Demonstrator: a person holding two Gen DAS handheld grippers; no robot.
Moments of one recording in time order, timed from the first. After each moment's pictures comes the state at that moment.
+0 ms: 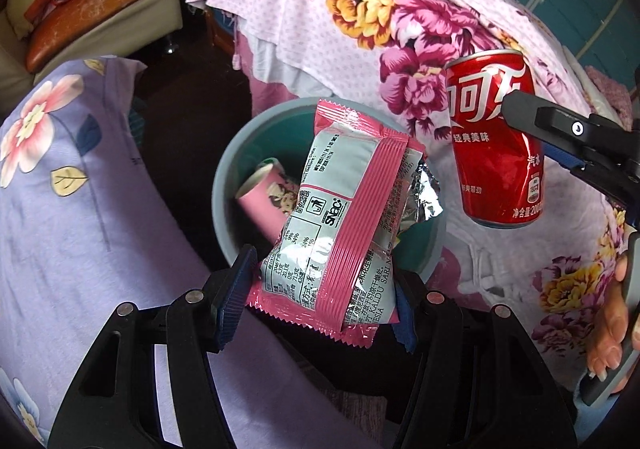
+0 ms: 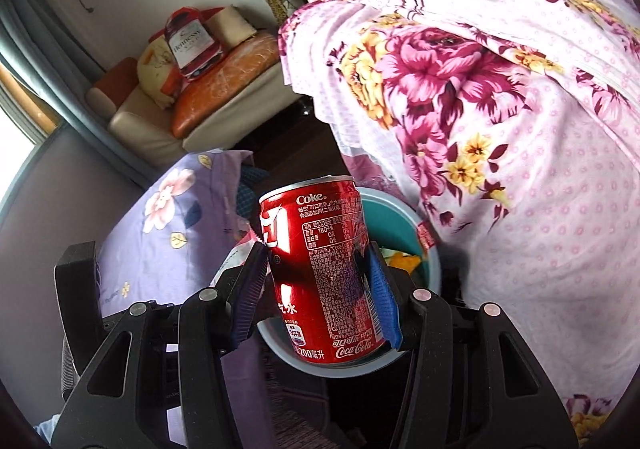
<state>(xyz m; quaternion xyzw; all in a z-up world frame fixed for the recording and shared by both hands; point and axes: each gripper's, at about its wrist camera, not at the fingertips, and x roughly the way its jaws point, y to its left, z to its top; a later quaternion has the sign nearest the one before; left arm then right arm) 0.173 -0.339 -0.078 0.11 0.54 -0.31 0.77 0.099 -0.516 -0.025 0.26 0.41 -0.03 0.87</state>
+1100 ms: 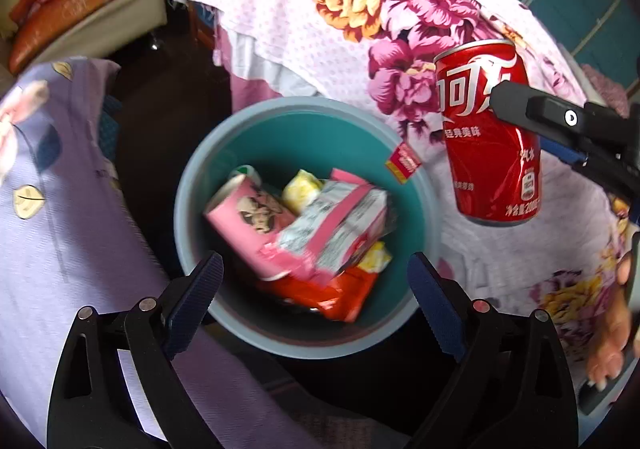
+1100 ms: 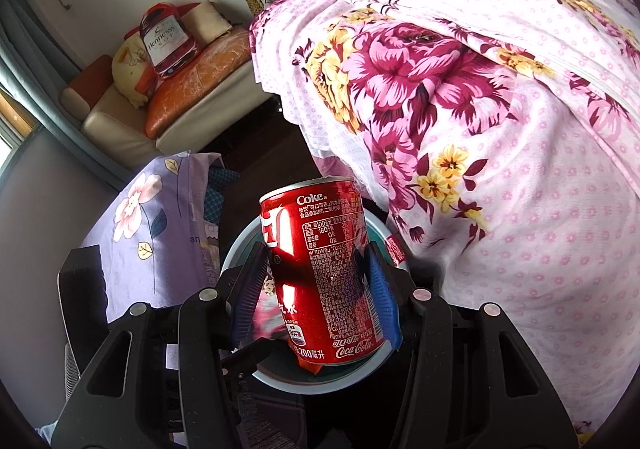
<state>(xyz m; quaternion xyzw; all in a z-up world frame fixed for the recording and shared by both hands) 0.183 -0.364 -0.092 0.11 0.55 -0.32 0.76 0.118 -0.531 -0.036 0.25 0.43 -0.06 0.86</state>
